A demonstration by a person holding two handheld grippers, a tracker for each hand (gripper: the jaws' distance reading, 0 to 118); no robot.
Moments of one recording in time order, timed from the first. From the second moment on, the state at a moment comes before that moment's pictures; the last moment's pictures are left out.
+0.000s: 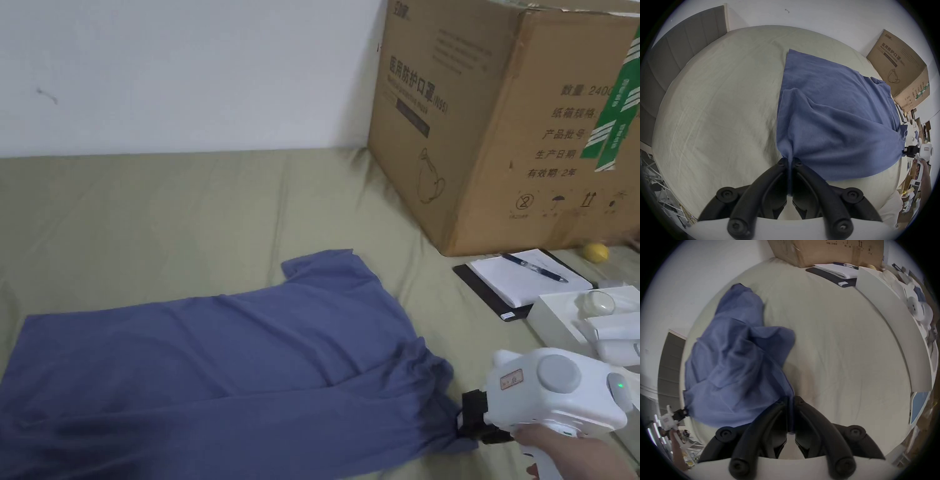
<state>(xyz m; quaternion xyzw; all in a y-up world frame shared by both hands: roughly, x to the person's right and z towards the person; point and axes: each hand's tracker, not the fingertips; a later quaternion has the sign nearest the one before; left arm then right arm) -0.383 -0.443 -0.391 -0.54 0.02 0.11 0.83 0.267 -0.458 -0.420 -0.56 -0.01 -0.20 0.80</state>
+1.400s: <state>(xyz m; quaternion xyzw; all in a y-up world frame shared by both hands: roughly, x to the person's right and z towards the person) -0.328 -0.336 -0.230 -0.31 -0.10 0.11 0.94 0.168 -0.324 -0.258 -0.30 0.13 -0.14 0.93</state>
